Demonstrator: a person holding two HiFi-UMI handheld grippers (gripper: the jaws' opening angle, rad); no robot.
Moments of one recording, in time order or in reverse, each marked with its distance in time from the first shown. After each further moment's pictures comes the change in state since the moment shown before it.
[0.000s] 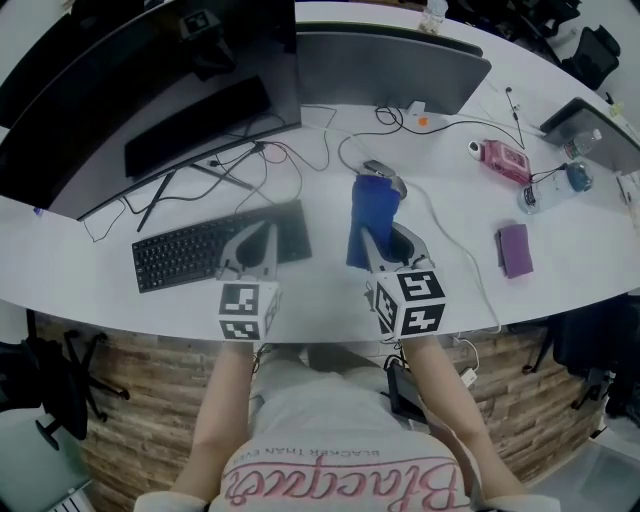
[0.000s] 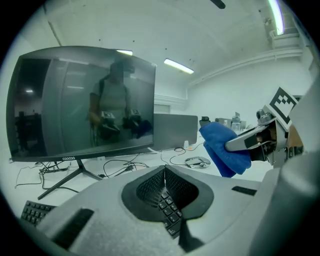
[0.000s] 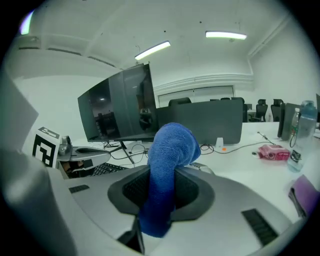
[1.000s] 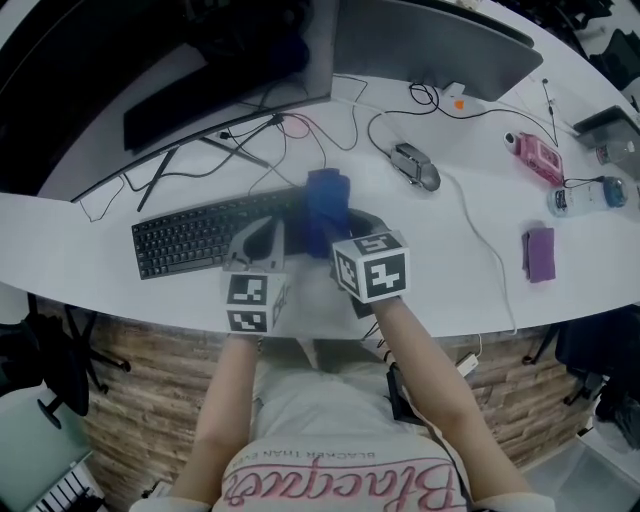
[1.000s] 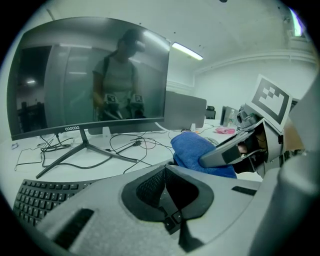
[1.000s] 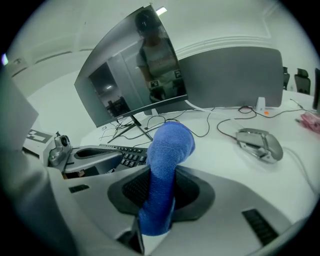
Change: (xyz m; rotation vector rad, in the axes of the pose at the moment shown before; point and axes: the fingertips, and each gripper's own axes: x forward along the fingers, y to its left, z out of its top) left arm 0.020 0.037 -0.070 -0.072 0.153 0.016; right arm 0.115 0.085 -0.066 0.079 0.306 0.208
